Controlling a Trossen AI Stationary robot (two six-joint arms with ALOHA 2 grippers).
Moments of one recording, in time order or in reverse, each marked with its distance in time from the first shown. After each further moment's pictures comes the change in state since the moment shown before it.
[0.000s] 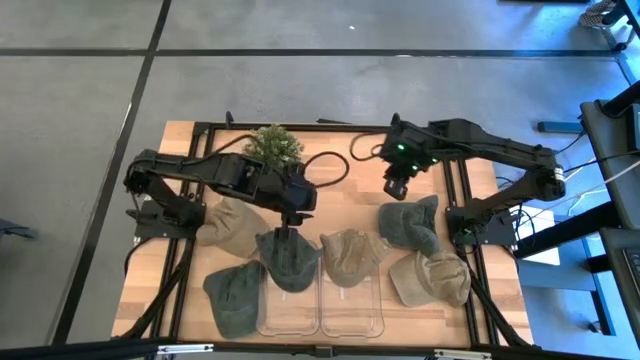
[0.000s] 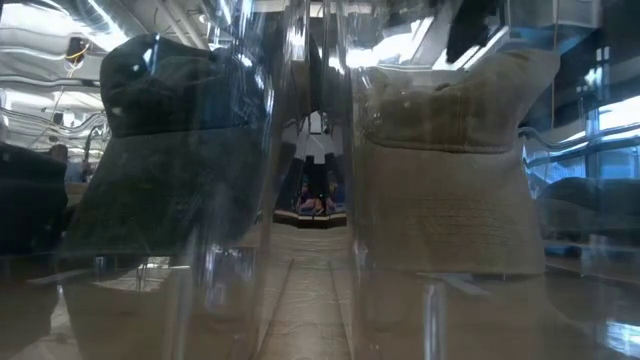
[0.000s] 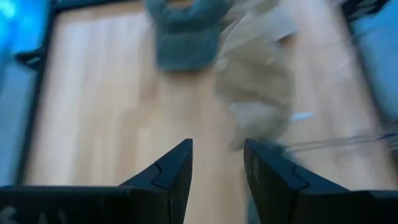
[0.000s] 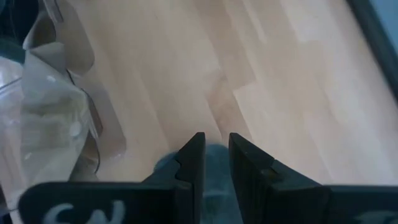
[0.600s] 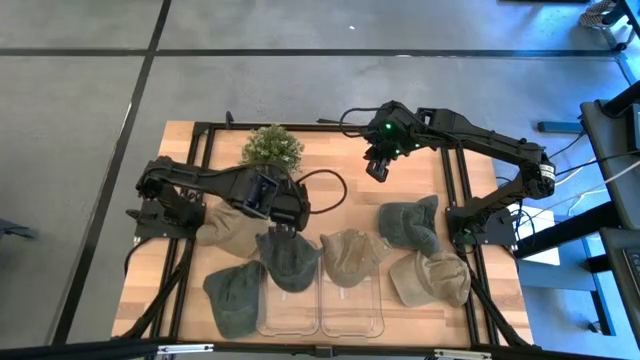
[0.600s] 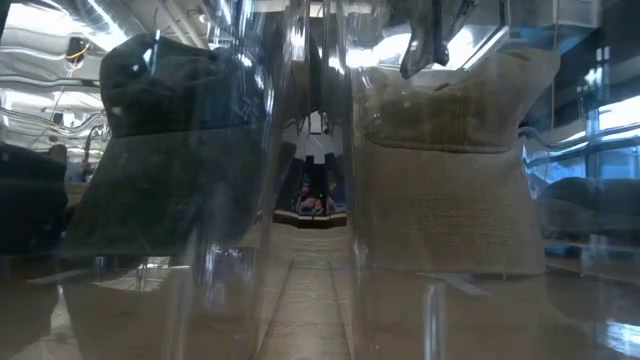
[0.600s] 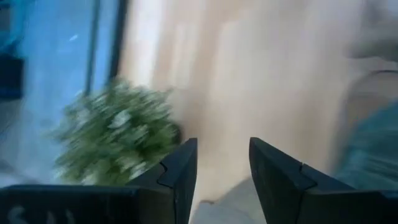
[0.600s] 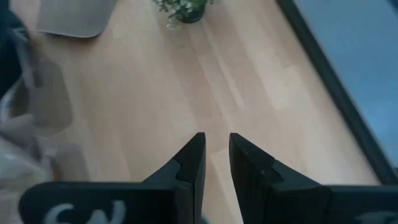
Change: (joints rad) left arm -0.068 0.136 0.126 -0.495 -0.360 -0.324; right arm -0.147 0.100 0.000 0.258 -0.059 -0.167
